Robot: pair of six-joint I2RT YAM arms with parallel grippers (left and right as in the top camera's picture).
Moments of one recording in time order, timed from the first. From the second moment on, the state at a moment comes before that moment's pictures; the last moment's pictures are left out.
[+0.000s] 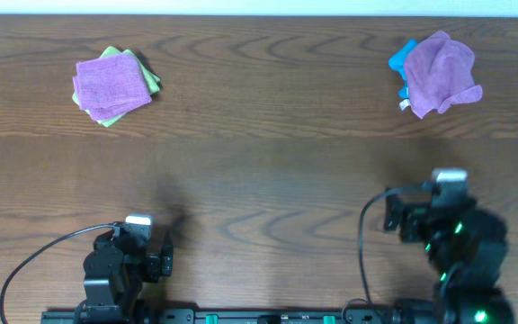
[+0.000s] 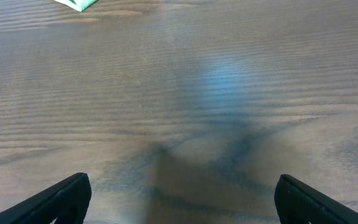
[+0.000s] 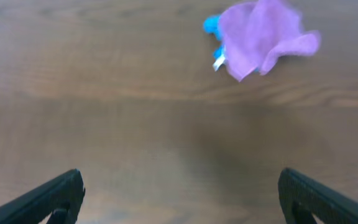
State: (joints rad) left arm 0.00 0.01 0.23 -0.89 0.04 0.14; right arm -0.08 0.54 0.61 -0.66 -0.08 -0.04
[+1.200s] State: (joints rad) left arm 0.00 0.01 0.23 -0.89 0.04 0.15; right arm -0.33 2.01 1.65 -0.52 0.02 0.02
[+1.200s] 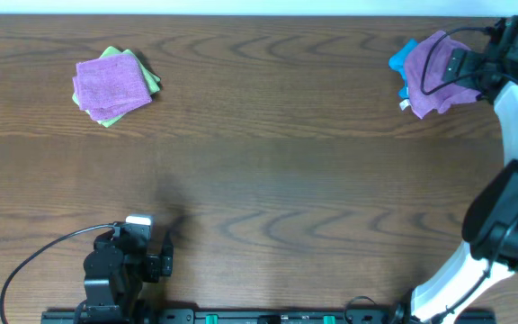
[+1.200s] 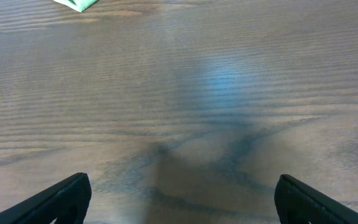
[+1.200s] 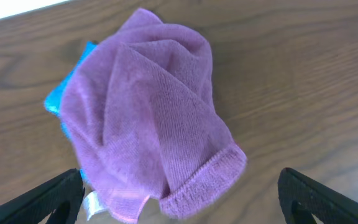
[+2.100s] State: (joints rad) left arm 0.00 0.01 0.23 -0.89 0.04 0.15; right arm -0.33 2.19 1.65 -0.41 -0.02 0.04
